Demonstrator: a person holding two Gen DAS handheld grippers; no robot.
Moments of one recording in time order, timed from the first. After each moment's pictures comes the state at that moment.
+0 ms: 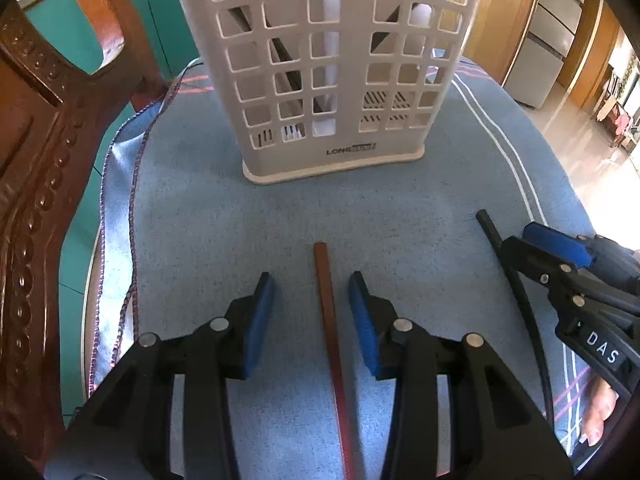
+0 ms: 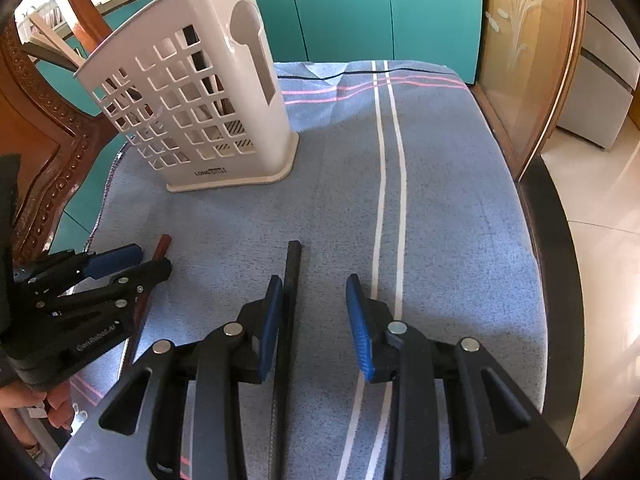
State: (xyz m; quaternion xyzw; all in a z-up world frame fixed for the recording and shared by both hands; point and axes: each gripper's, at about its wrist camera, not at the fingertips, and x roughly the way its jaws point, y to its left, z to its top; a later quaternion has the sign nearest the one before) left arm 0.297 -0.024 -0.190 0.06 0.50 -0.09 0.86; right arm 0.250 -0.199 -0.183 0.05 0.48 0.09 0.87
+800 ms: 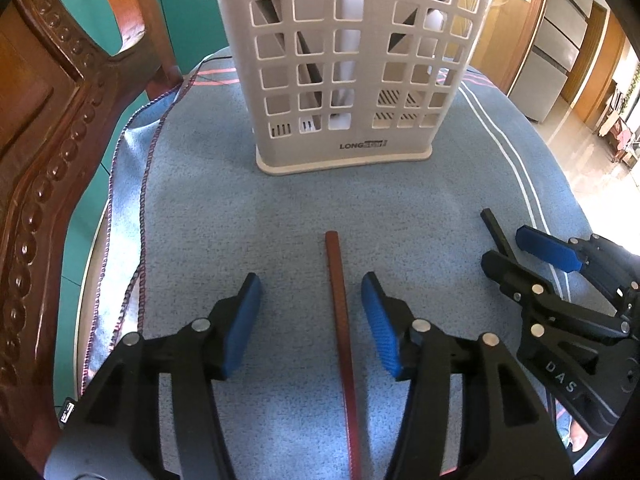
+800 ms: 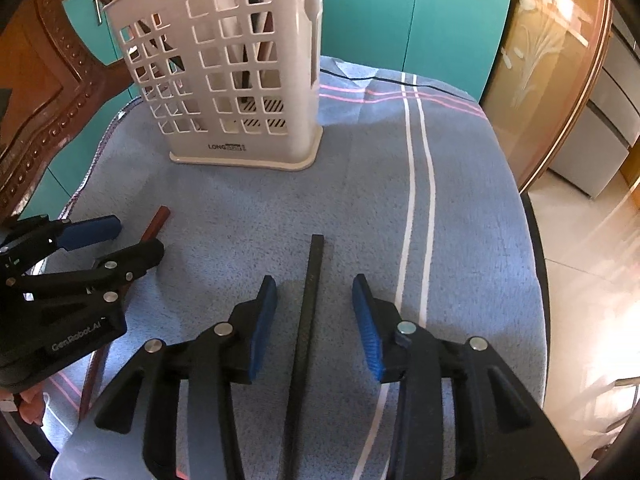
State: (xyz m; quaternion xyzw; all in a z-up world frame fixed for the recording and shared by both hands) left arm 0.275 -0.007 -0.193 0.04 0.49 -0.08 0.87; right arm 0.243 -0.163 -0.194 -0.05 0.47 0.07 0.88
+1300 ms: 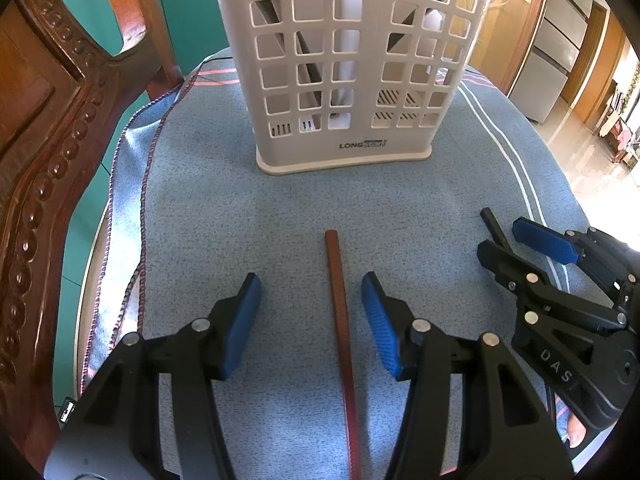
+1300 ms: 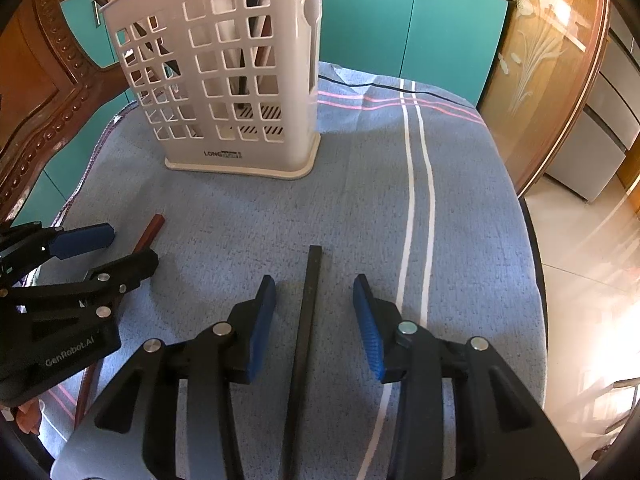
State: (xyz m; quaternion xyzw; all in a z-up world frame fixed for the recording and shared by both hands) left arm 0.273 -0.008 -0.192 0.04 0.49 -0.08 0.87; right arm 0.243 -0.163 -0.193 -0.05 0.47 0.07 0.88
